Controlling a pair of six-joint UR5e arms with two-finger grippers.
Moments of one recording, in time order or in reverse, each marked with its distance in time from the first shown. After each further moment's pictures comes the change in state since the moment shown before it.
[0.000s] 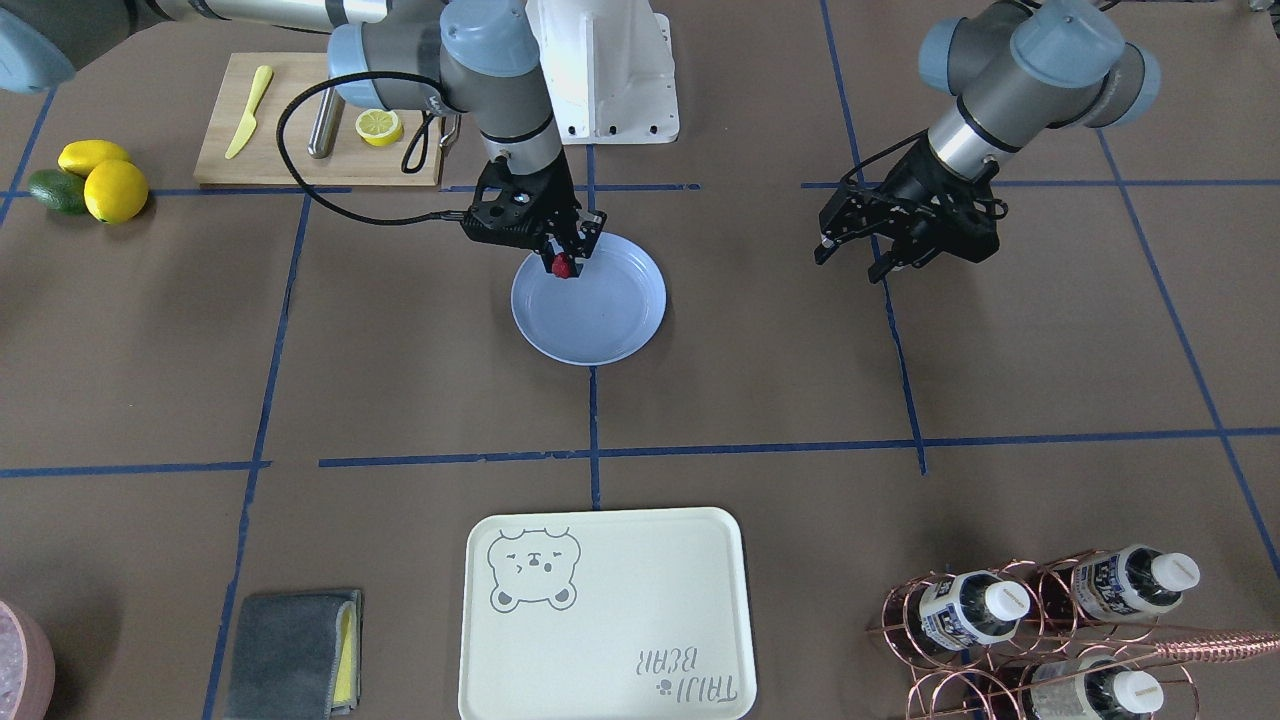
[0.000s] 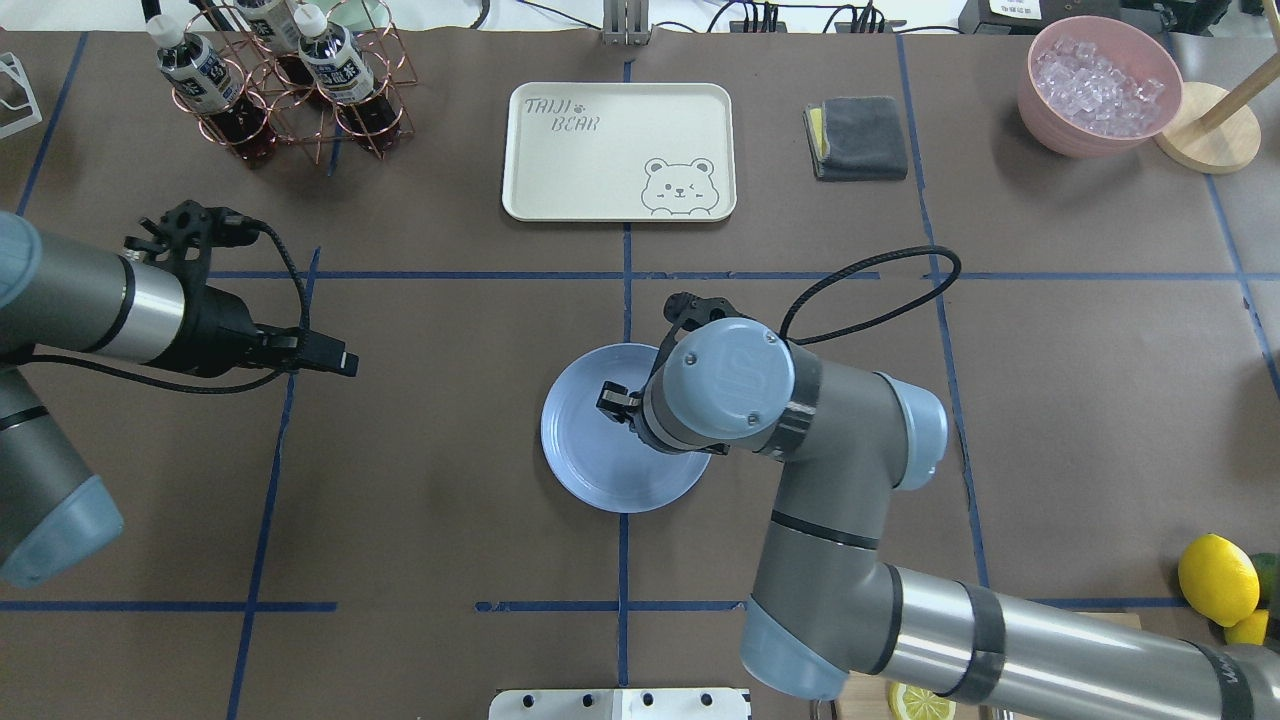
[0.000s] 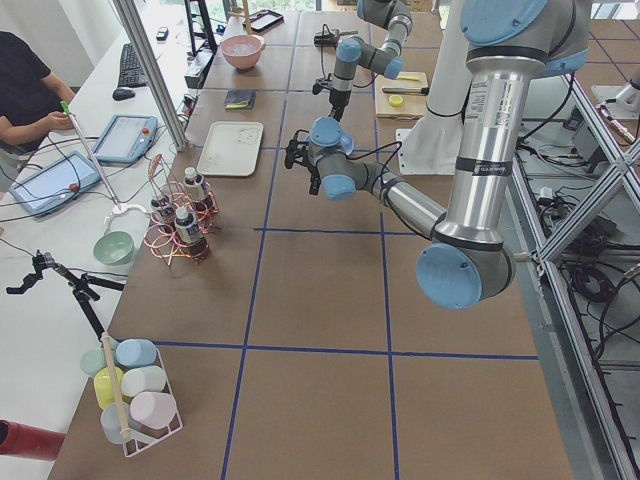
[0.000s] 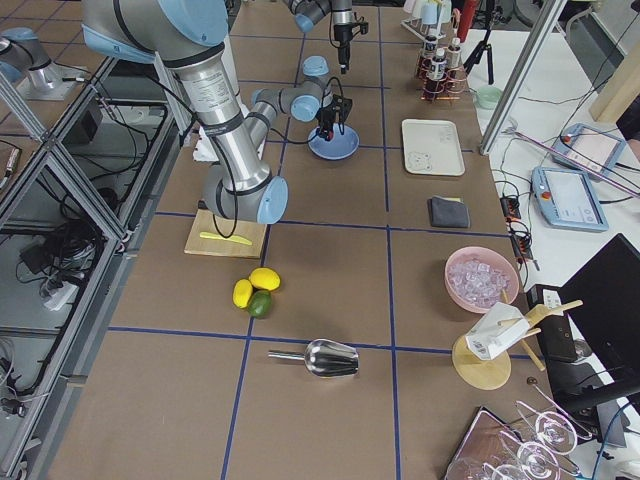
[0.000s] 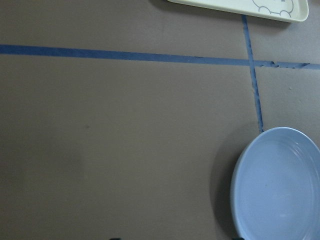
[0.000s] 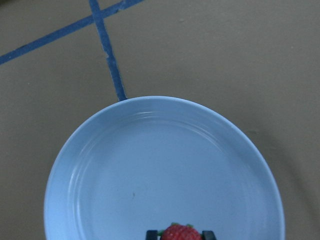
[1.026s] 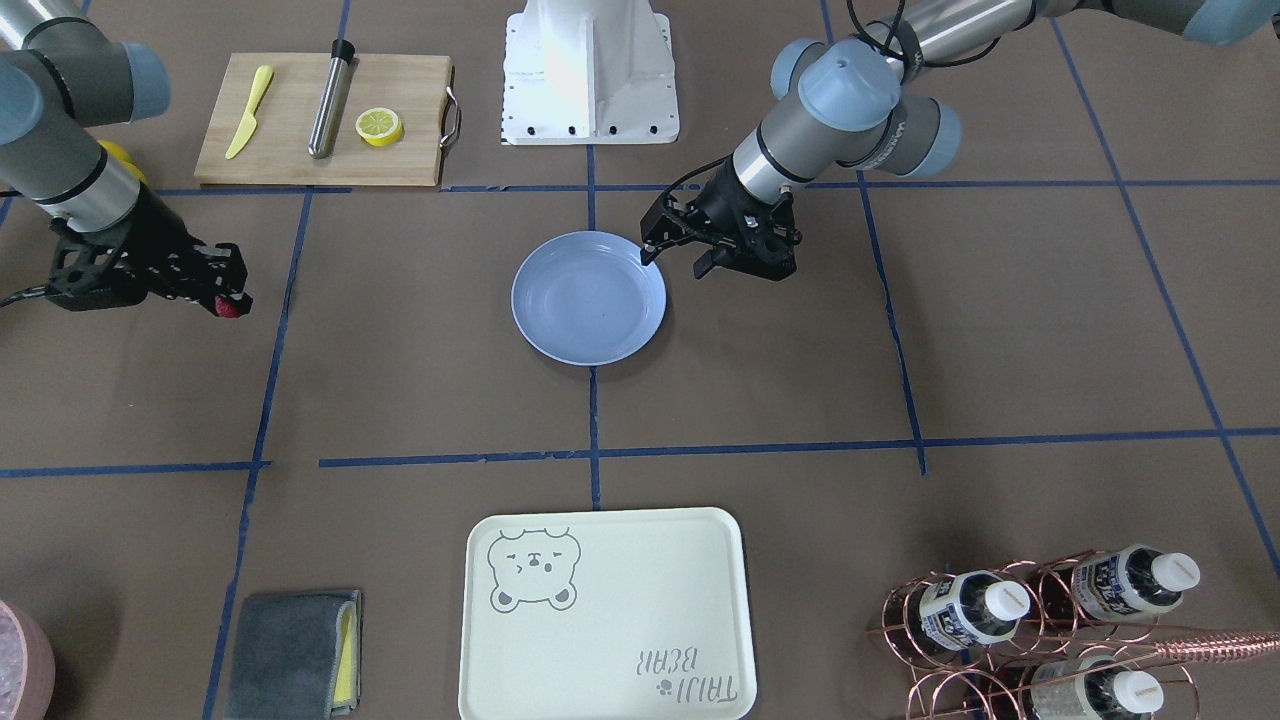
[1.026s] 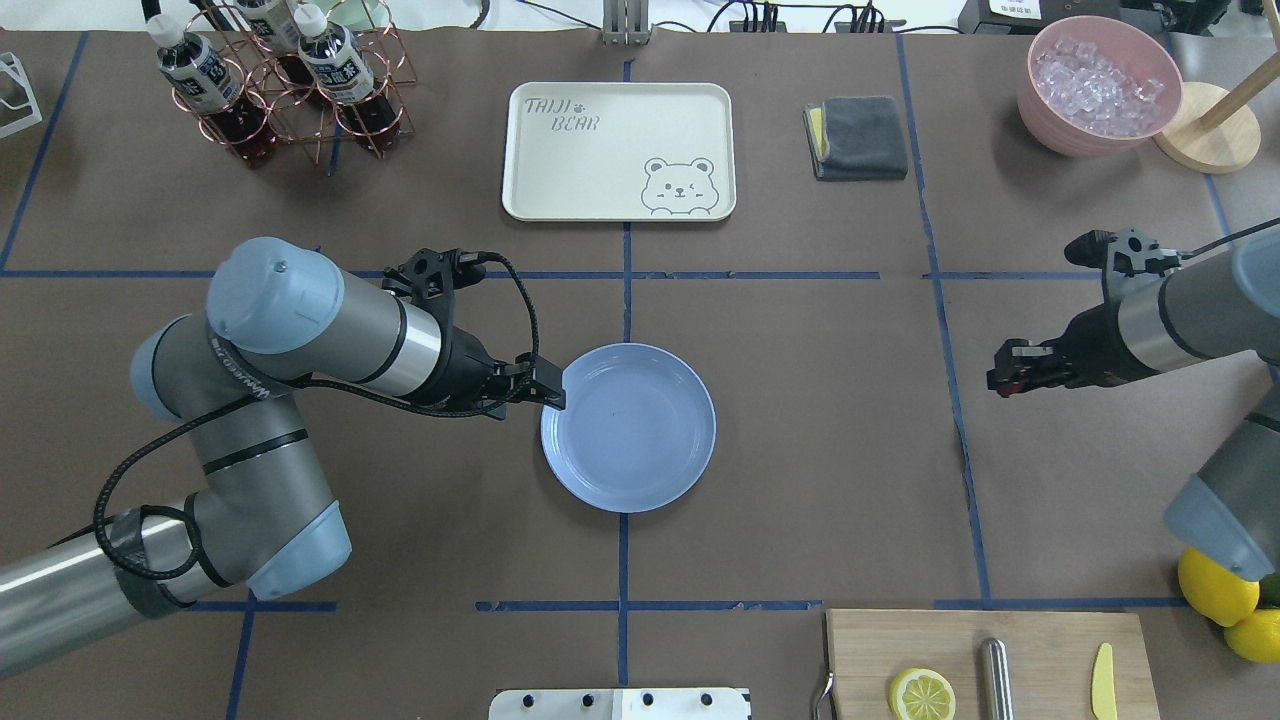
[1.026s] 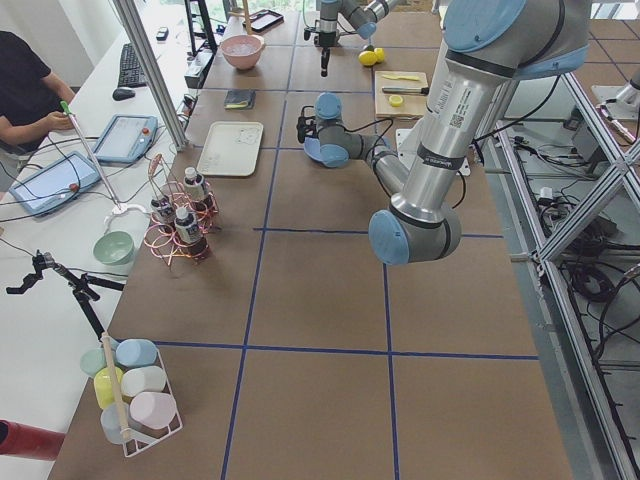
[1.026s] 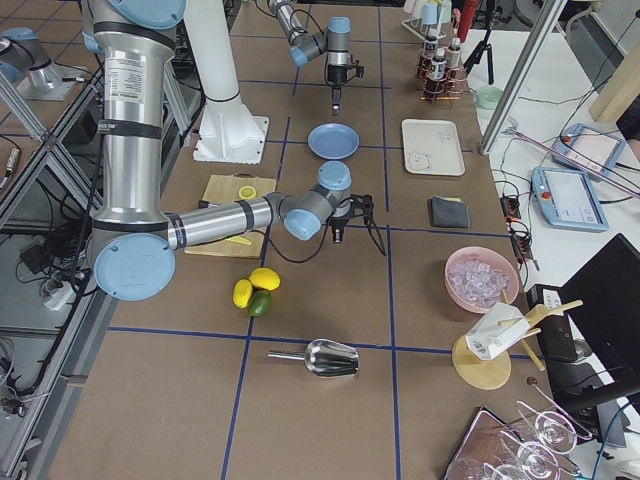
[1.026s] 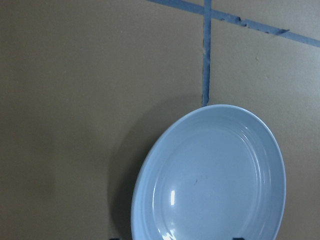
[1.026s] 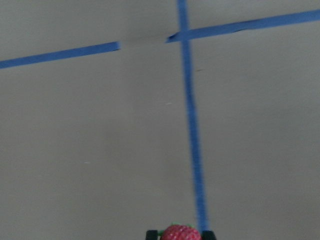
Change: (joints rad) left arm 0.198 -0.335 0.183 0.001 0.055 -0.335; right arm 0.377 -0.647 0.189 0.462 0.394 -0.436
